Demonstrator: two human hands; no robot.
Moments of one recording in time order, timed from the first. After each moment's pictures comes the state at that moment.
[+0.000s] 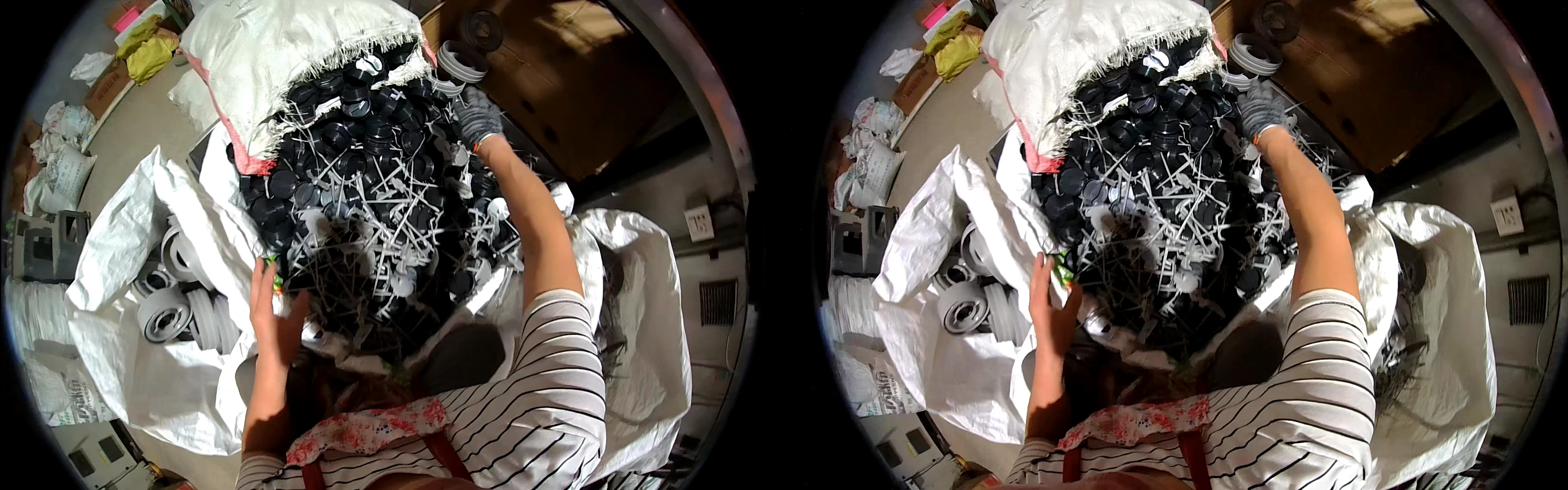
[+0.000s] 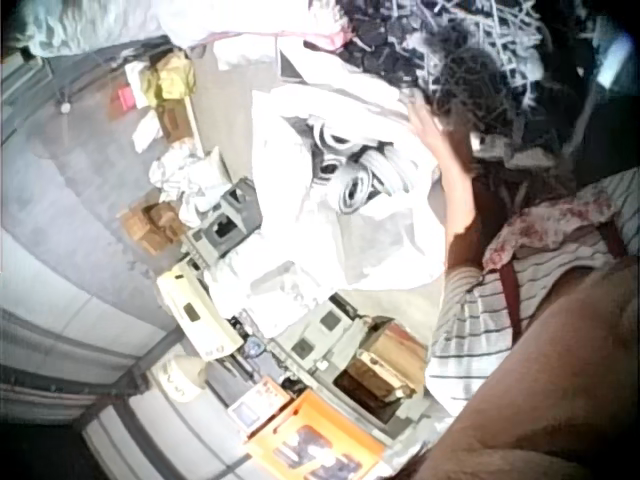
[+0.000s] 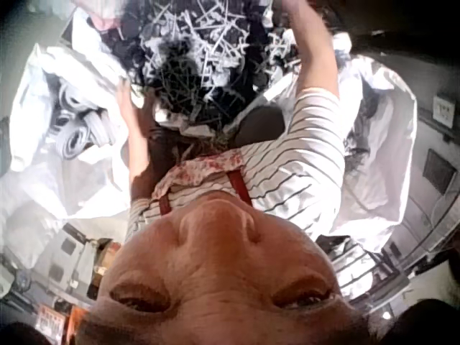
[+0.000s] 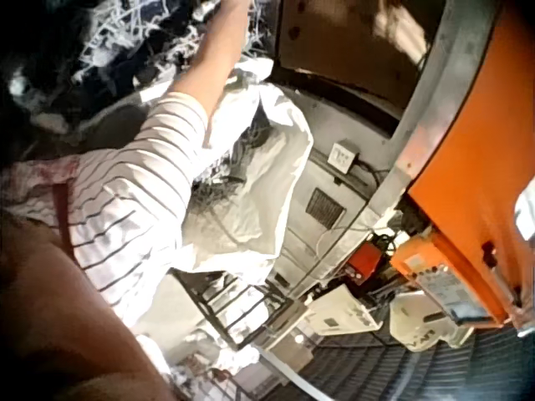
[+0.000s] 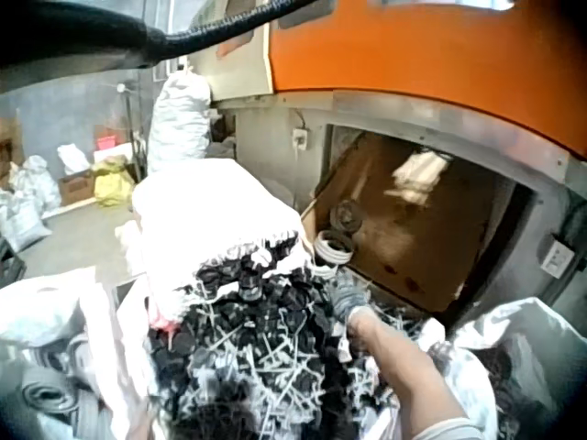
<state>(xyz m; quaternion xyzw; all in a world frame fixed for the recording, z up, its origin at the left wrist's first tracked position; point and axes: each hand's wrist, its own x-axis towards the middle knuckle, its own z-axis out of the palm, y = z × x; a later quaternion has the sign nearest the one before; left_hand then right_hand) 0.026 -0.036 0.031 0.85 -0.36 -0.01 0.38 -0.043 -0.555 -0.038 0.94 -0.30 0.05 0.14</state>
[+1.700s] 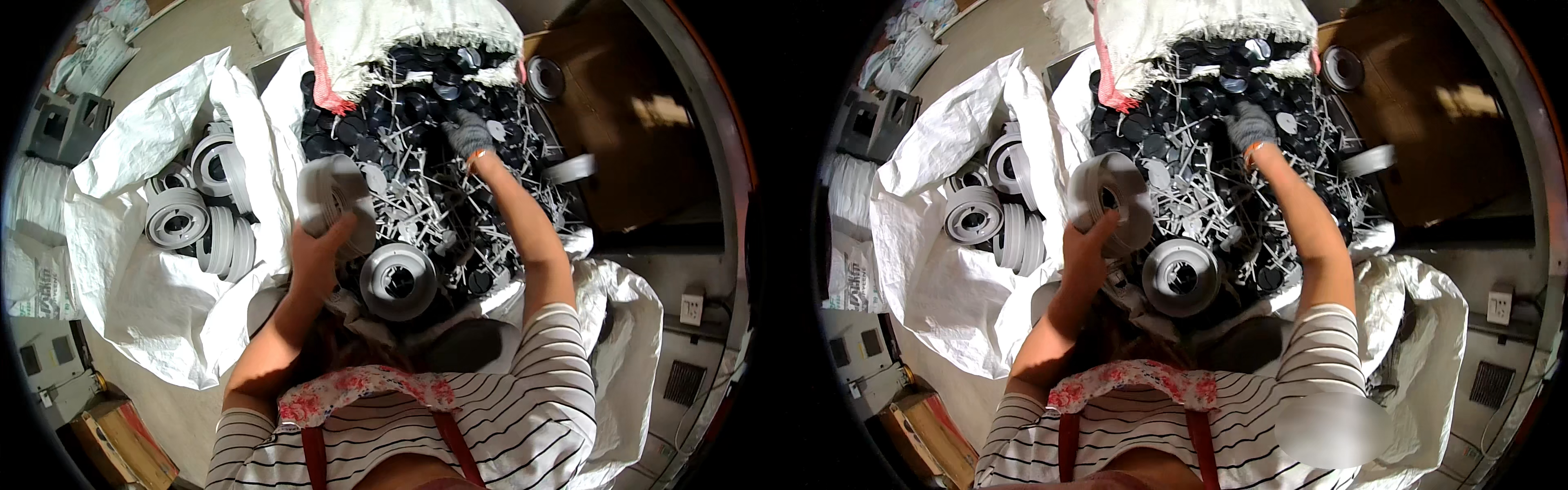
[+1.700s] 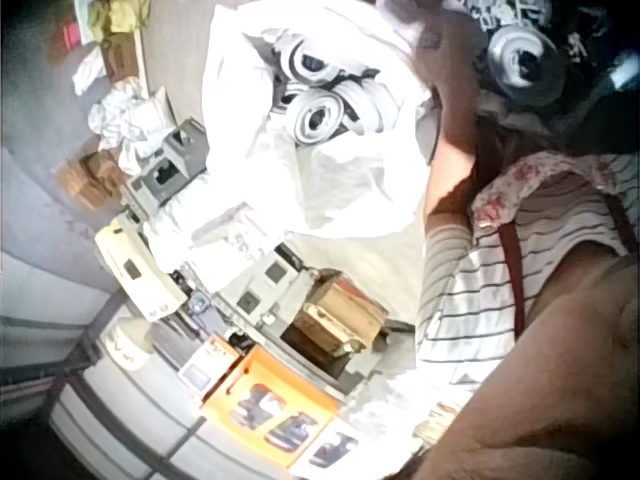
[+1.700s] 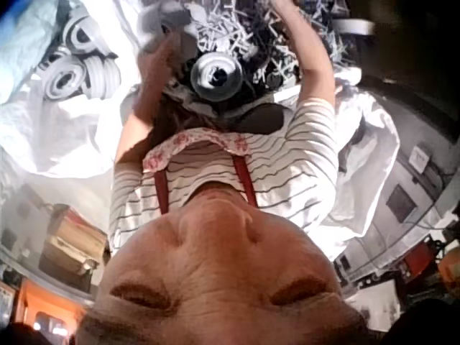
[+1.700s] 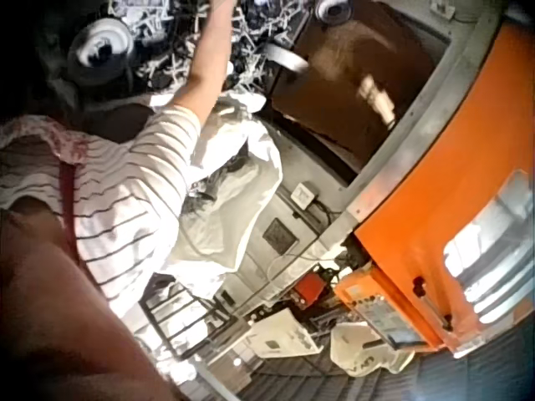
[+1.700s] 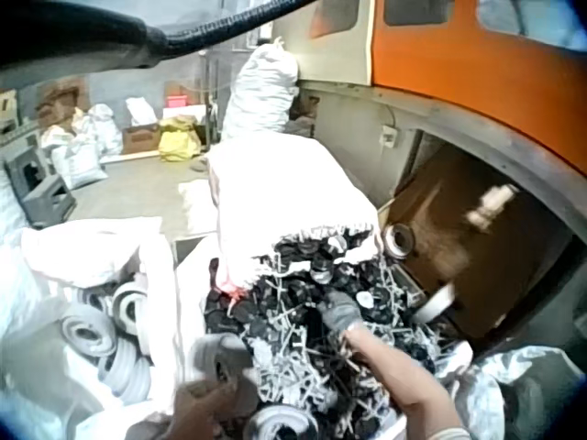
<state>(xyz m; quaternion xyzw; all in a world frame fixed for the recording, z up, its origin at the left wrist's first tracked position) 0.038 -0.037 0.052 0.58 0.01 -0.32 0.75 0.067 -0.408 -0.053 0.95 -0.26 0.07 -0.14</state>
